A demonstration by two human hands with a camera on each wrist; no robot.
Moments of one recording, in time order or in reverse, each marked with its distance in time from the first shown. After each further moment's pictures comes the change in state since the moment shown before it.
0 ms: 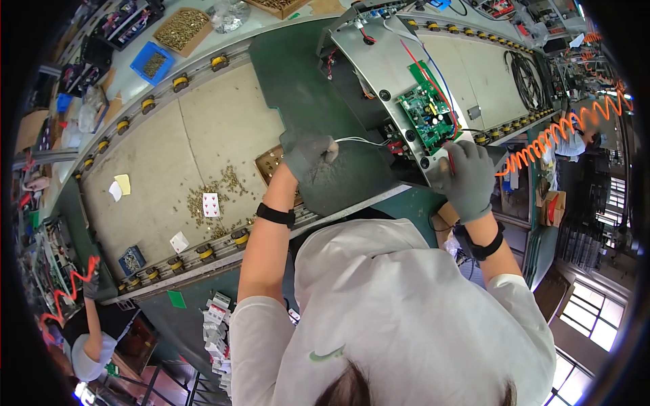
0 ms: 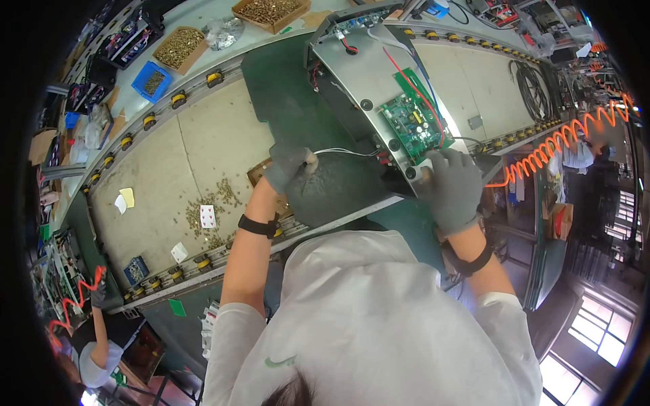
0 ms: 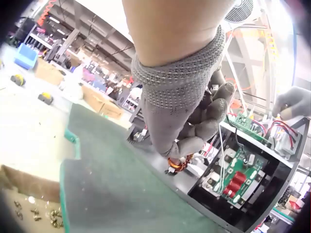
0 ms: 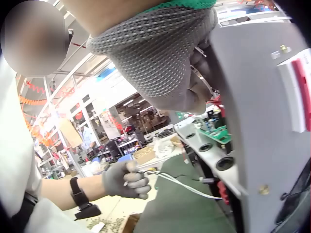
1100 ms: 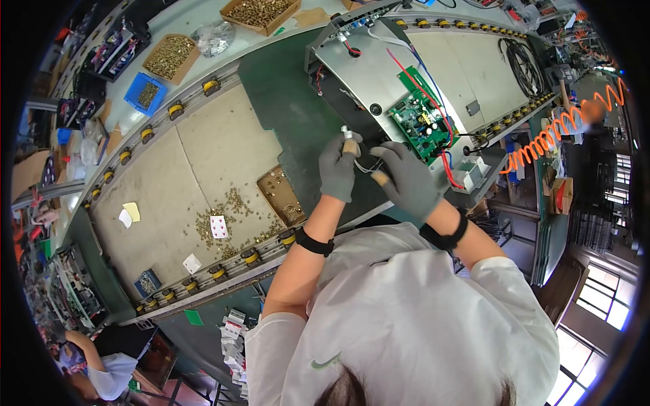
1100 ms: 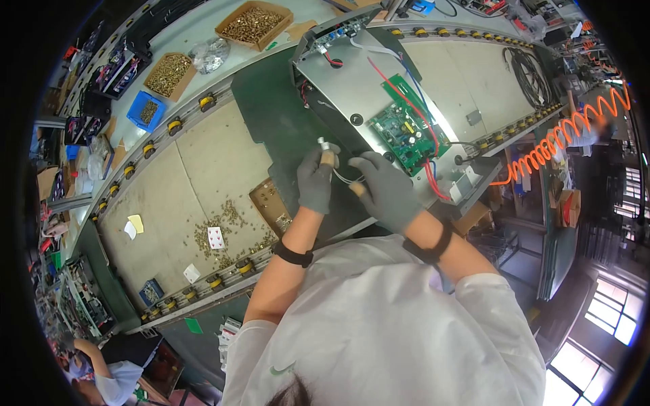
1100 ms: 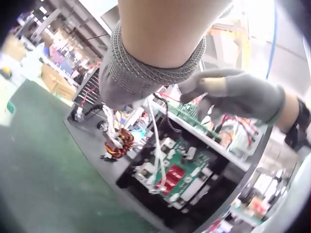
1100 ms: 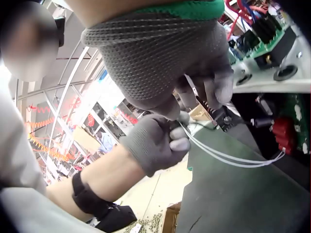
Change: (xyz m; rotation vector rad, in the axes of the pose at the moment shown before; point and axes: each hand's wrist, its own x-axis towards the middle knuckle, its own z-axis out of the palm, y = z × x) left_hand 0.019 0.009 0.084 -0.007 0.431 0.351; right_hand 0.025 -0.055 0.049 0.690 -0.210 0.037
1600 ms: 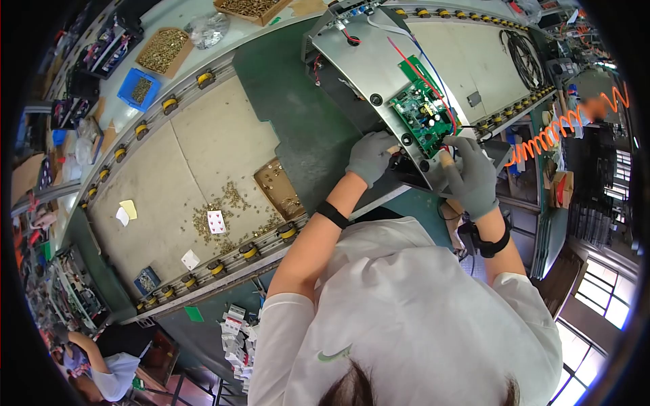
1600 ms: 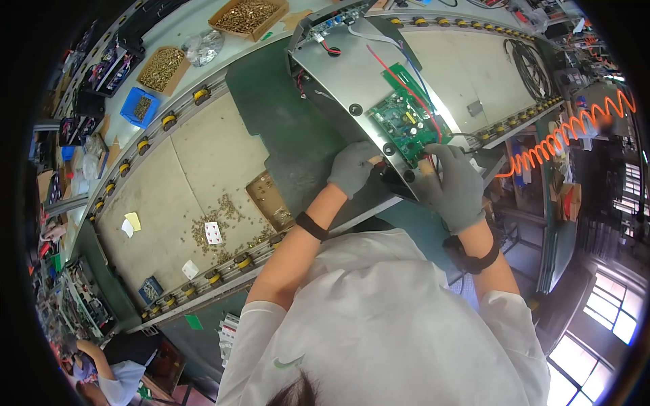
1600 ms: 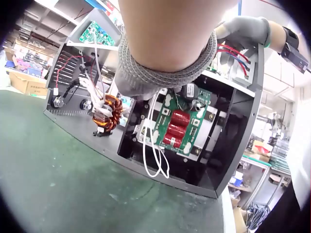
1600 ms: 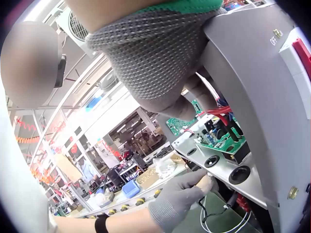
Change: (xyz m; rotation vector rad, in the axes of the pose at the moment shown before) left_hand 0.017 -0.045 0.042 0.678 -0.350 0.481; right_hand -0.034 0.026 -0.071 -0.279 0.197 0.283
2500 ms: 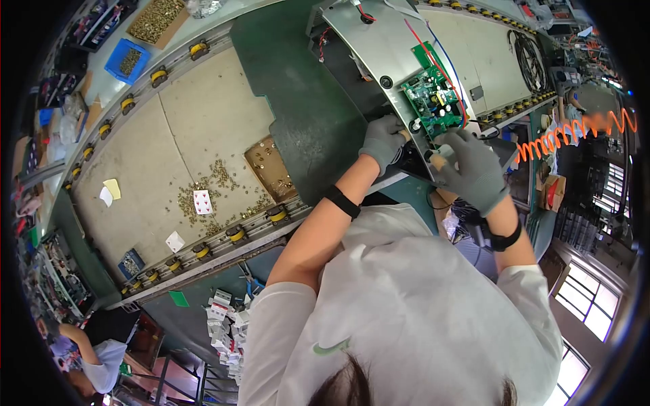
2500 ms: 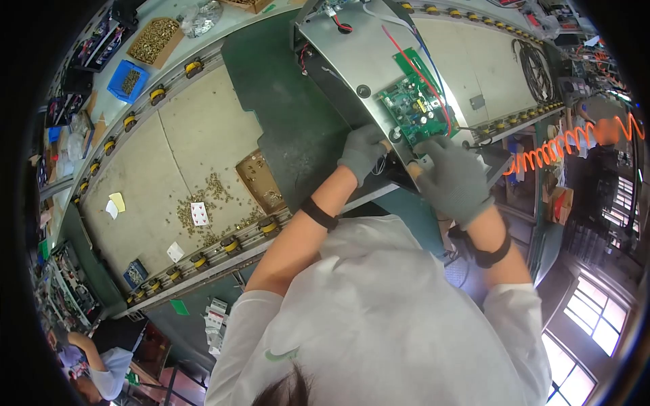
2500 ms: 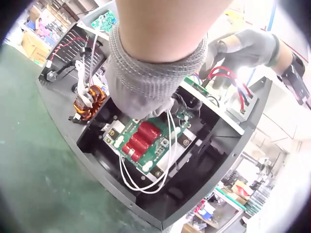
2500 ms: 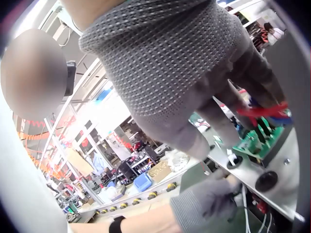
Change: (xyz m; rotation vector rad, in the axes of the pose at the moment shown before) left_hand 0.007 0.014 0.024 -0.624 0.082 -0.508; right_hand 0.021 -0.018 -0.010 -0.181 -0.396 -0.131
